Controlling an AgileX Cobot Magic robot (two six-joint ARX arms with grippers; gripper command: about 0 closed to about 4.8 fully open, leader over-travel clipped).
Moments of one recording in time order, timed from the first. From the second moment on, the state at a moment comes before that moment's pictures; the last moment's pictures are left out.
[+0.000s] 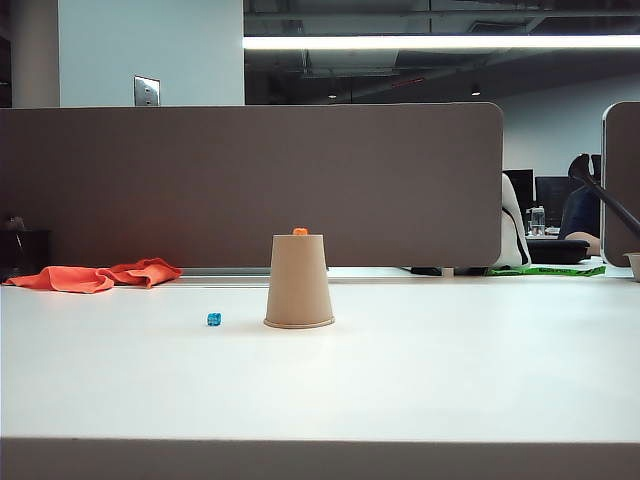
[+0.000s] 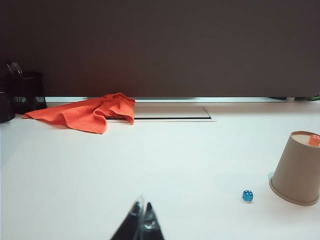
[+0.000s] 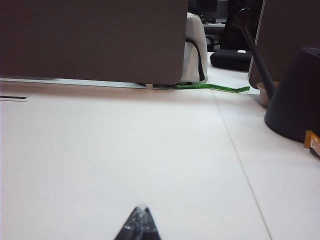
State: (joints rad) left arm -0.02 0.00 0.00 0.09 0.09 0.00; right arm -0.03 0.00 0.01 0.02 -0.07 -0.03
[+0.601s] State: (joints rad) left arm -0.02 0.00 0.00 0.08 0.09 0.00; right arm -0.03 0.00 0.01 0.02 -0.07 -0.03
